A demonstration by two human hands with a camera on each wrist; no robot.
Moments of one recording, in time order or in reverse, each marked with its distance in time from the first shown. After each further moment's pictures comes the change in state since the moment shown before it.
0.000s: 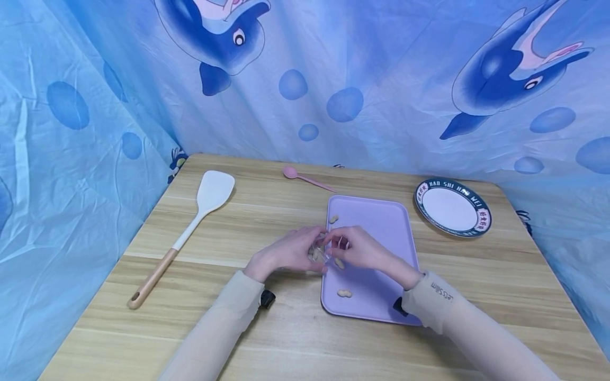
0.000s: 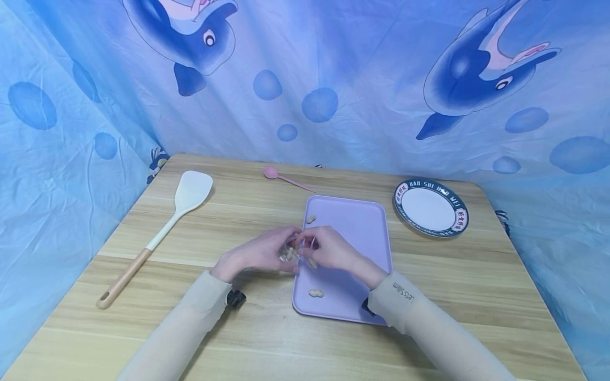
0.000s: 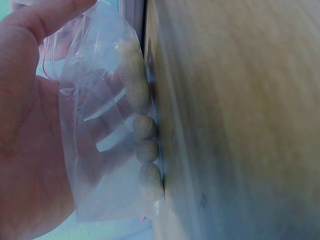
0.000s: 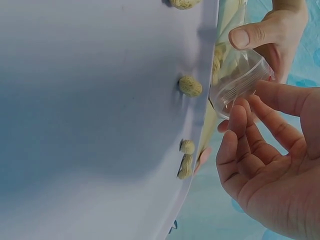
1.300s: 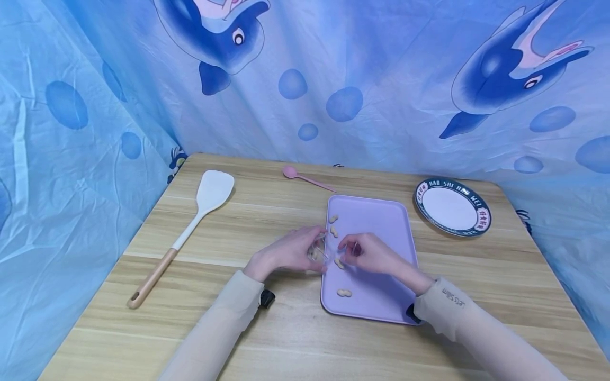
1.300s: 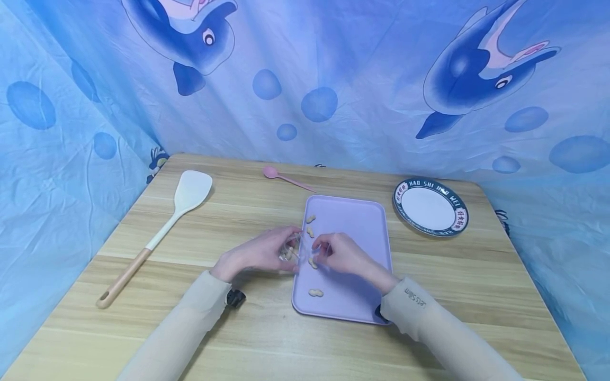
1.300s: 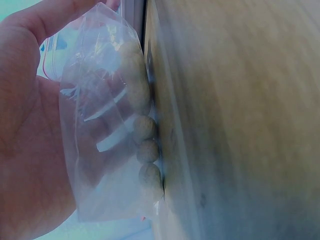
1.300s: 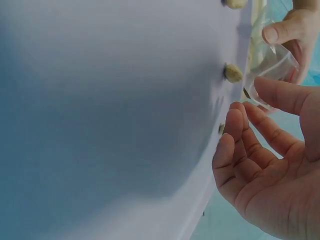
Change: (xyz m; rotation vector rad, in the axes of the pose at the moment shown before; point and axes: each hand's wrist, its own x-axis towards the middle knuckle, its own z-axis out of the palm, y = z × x) left_hand 0.001 -0.001 0.002 -0.023 -0.008 -0.029; right_hand -0.024 0.025 0.000 -0.020 -0.003 0.140
